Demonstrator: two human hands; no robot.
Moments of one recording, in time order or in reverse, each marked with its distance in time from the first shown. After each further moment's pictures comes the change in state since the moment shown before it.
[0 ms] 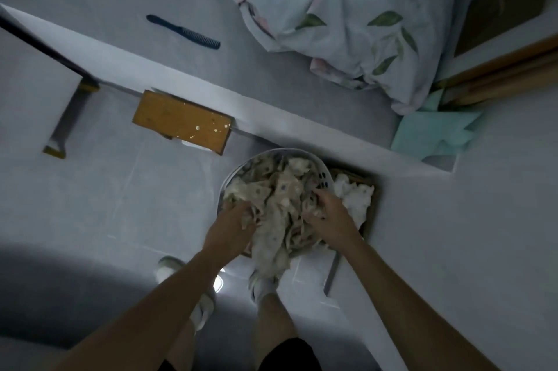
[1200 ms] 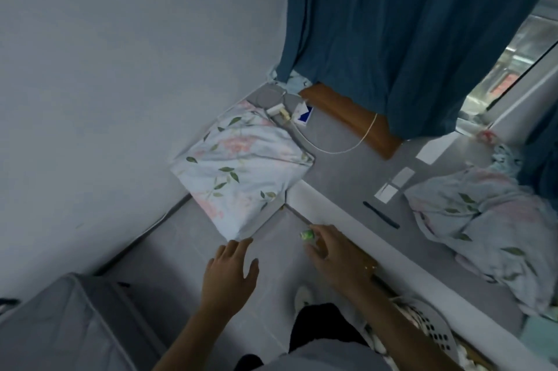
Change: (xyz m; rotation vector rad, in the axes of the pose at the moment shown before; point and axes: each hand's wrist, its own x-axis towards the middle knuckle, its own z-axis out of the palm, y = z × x) left_hand -0.399 -0.156 -0.484 0.182 0.811 0.071; right_hand -0.284 -0.542 0.192 -0.290 0.051 -0.786
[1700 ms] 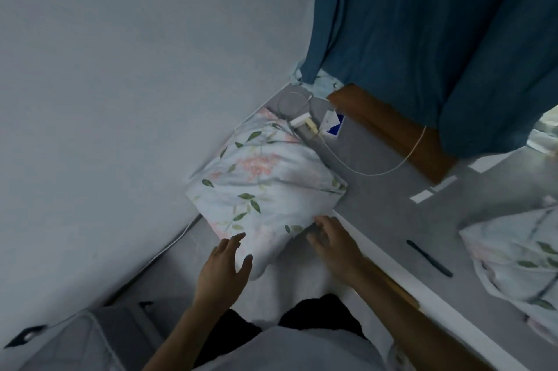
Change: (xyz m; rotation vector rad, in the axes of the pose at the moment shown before) left_hand 0.220 -0.072 -0.053 -0.103 -0.080 -0.203; right_hand 0.257 -0.039 0.023 0.136 -0.154 0.105
